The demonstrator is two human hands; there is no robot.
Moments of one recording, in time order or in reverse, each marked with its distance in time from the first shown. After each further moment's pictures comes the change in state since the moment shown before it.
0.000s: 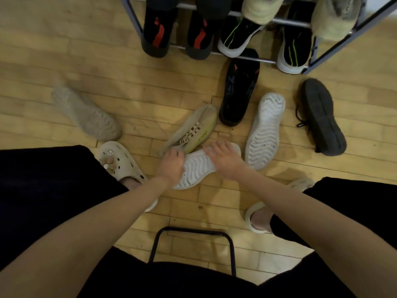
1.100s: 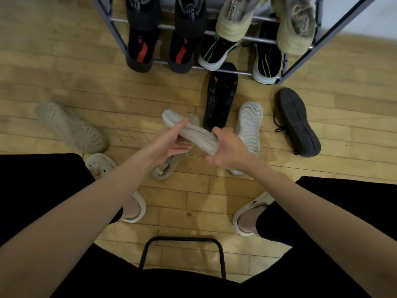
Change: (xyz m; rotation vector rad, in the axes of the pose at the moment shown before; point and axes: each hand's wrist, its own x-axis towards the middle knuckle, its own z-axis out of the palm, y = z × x) left_hand 0.007 0.043 -0.119 -1.536 -0.213 -0.222; right_hand -0.052 0.034 -0.079 0.678 0.409 0.196
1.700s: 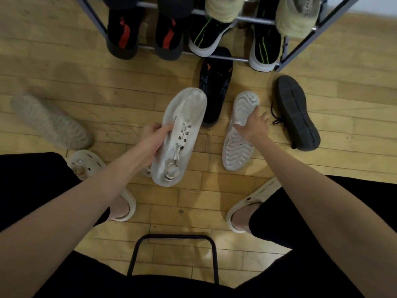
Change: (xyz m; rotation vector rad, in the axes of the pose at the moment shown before) left_hand 0.031 -0.021 -0.002 0.125 0.288 0.062; right_hand 0.045 0.116 -0.003 0.002 0.053 0.740
